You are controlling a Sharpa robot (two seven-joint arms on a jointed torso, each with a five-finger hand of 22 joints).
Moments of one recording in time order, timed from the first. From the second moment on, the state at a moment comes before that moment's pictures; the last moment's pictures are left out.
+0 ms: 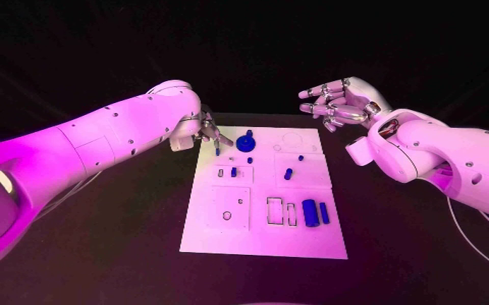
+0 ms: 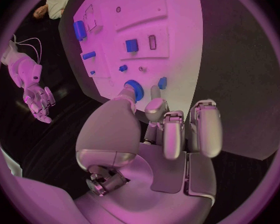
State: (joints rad) left arm 1.34 -0.48 0.03 1.06 -1.07 0.28 -0.69; left_hand 1.13 -0.05 -0.01 0.29 0.07 0.88 0.06 0.54 0.64 1.30 -0.01 1.15 1.05 1.47 -0.07 1.57 1.31 0.05 1.47 0.03 1.42 1.31; right arm 1.28 -0.92 -0.03 1.57 -0.62 -0.41 0.26; right_hand 1.20 -0.08 0.22 -0.06 0.44 1.00 0.14 0.07 0.07 1.15 0.05 0.63 0.72 1.46 -0.03 1.09 1.06 0.13 1.17 0.08 1.13 0.77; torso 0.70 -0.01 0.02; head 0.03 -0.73
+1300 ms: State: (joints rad) left arm 1.34 -0.42 0.01 0.91 -1.13 0.38 -0.65; left_hand 1.15 -0.03 -0.04 0.29 0.07 0.95 0.04 0.58 0.66 1.31 -0.02 1.17 1.07 1.47 -0.07 1.57 1.31 0.05 1.47 0.03 1.43 1.31; right arm 1.28 -0.91 -0.03 1.57 -0.62 -0.40 0.26; right_hand 1.20 -0.08 0.22 -0.06 0.44 1.00 0.14 0.07 0.07 1.15 0.05 0.63 0.72 1.46 -0.03 1.09 1.06 0.13 1.17 0.08 1.13 0.77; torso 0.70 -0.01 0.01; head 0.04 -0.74
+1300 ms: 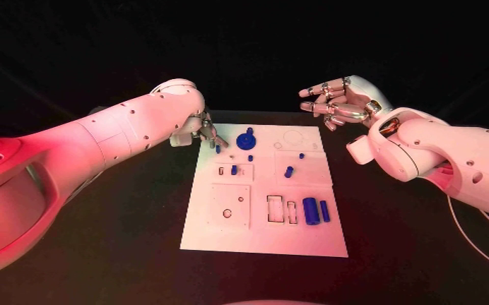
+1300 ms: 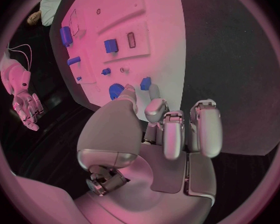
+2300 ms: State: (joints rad) left arm 1.33 -0.40 0.01 0.88 -1.11 0.38 -0.63; left_hand 1.37 0.05 0.12 0.20 0.08 0.91 0.03 0.59 0.67 1.30 -0.04 1.16 1.07 1.47 -0.09 1.57 1.31 0.05 1.47 0.02 1.43 1.31; right arm 1.28 -0.91 -0.03 1.57 -0.62 -0.40 0.26; right_hand 1.21 -0.08 0.22 -0.06 0.44 1.00 0.14 0.07 0.07 1.15 0.05 0.63 0.72 1.46 -0.03 1.09 1.06 0.13 1.17 0.08 1.13 0.77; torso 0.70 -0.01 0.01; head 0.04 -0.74
